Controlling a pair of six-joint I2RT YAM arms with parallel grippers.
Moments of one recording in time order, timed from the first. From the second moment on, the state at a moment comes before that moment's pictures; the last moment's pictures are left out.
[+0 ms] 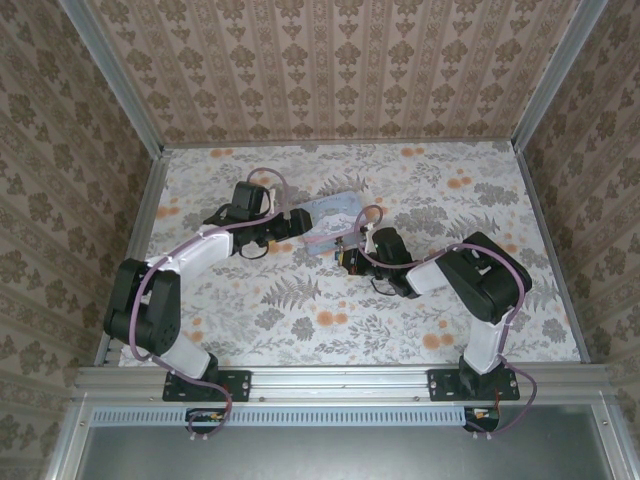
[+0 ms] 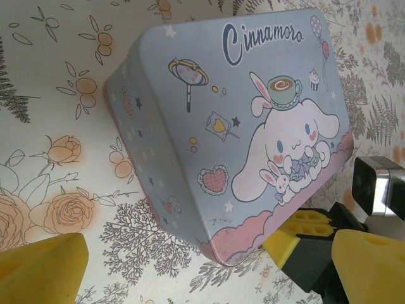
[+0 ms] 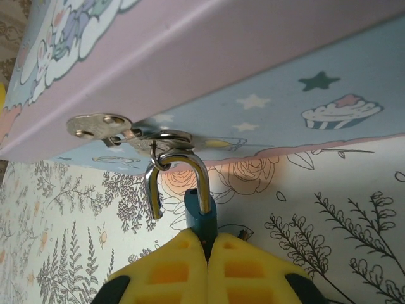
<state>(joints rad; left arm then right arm) -0.42 1.56 0.97 -0.25 0.41 -0.56 0.54 1.85 0.64 0.63 -0.29 0.68</state>
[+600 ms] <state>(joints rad) -0.60 1.66 1.14 -0.47 0.07 -0.37 0.54 1.82 0.59 0.66 -0.25 0.83</state>
